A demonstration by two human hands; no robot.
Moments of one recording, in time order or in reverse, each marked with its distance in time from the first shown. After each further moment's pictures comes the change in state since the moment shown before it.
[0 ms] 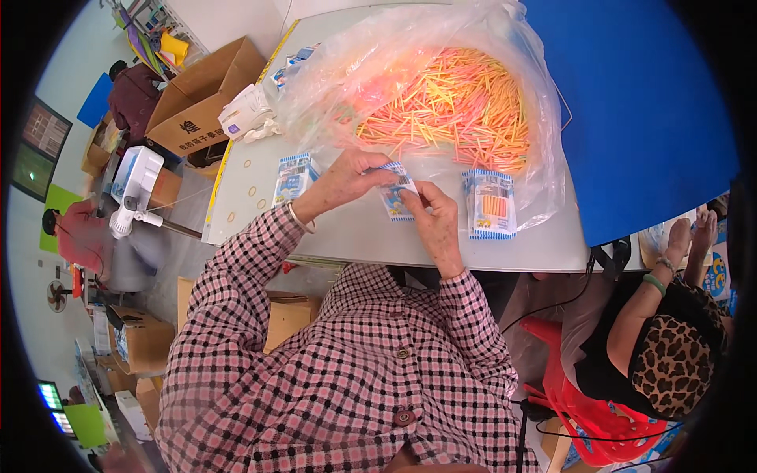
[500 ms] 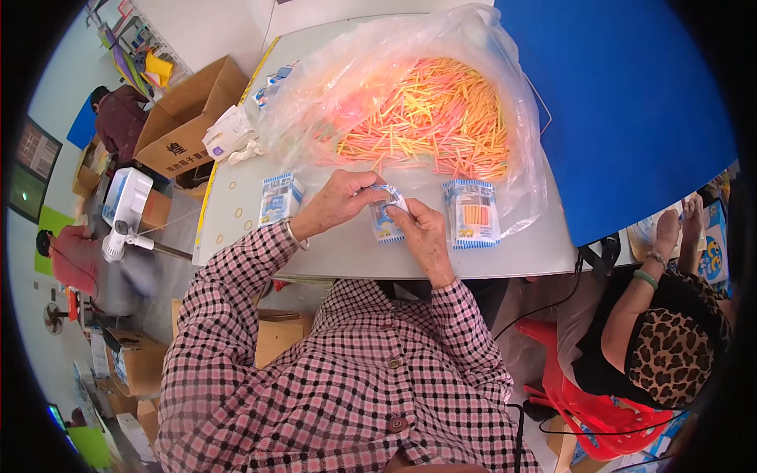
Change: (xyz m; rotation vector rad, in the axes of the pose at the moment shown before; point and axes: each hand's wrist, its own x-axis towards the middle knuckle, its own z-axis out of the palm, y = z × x) left_hand 0.009 0.008 0.013 0.076 0.024 0.041; right_hand -0.002 0.007 -0.011 -0.055 -0.027 0.018
